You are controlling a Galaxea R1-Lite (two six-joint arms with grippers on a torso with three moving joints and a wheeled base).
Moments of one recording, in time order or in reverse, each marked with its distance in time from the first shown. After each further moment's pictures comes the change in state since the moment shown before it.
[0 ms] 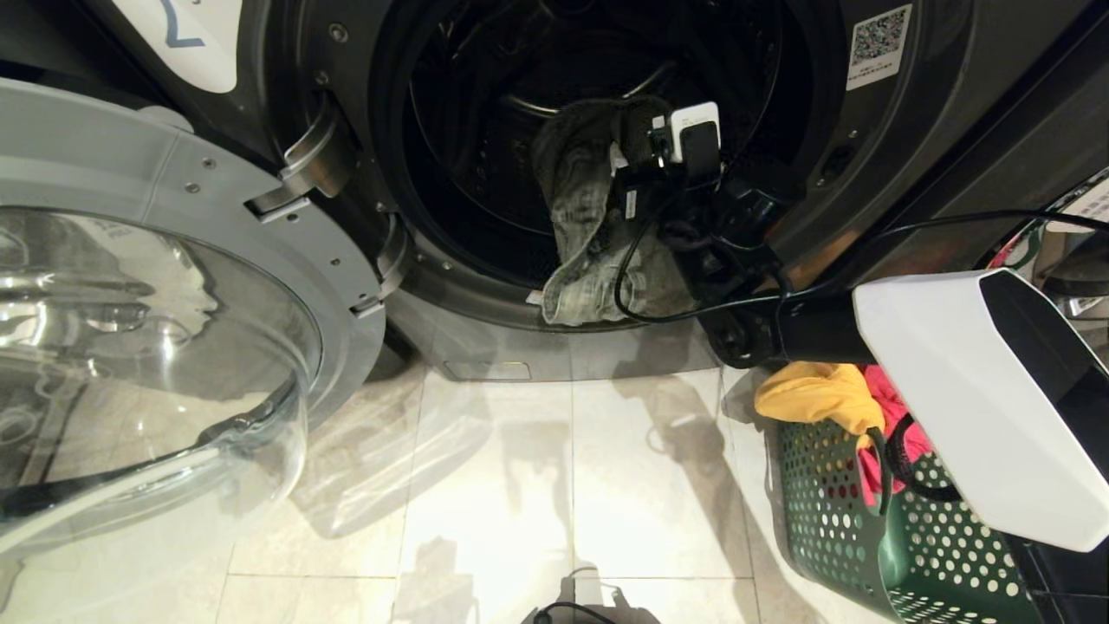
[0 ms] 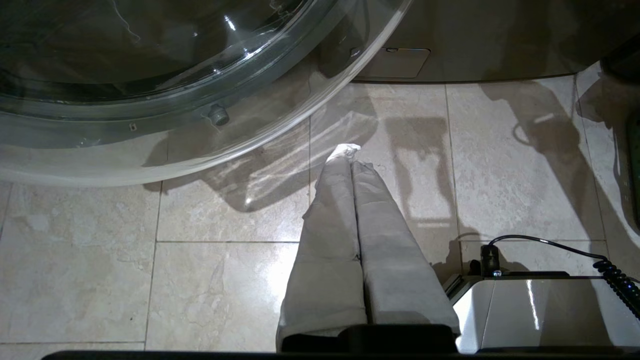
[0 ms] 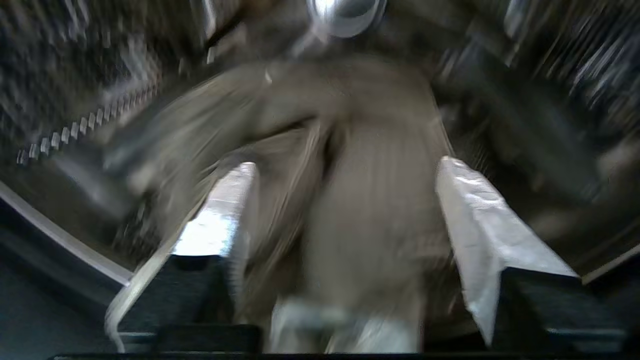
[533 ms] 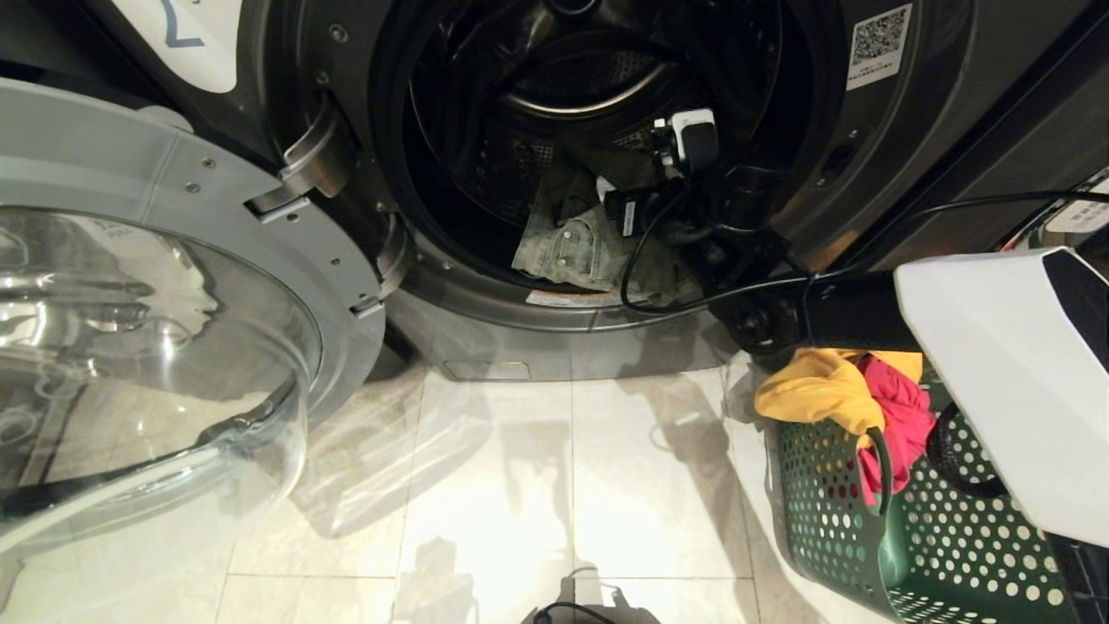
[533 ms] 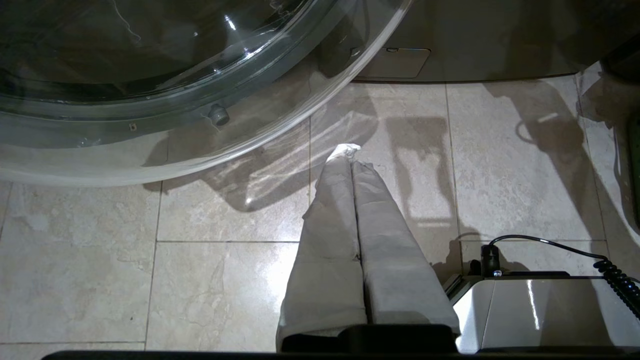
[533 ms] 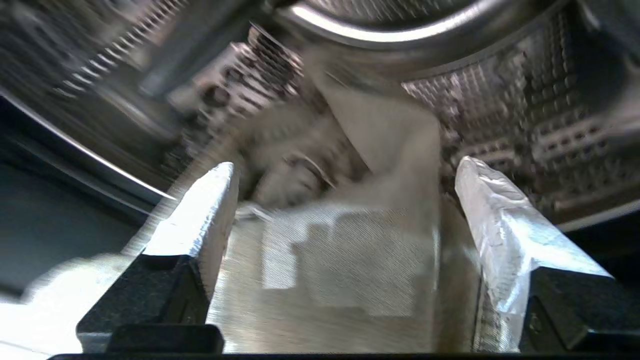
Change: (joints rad) left arm 0.000 0.000 0.000 0.000 0.000 0.000; right arm 0.011 -0.087 0.050 0.284 0.007 0.193
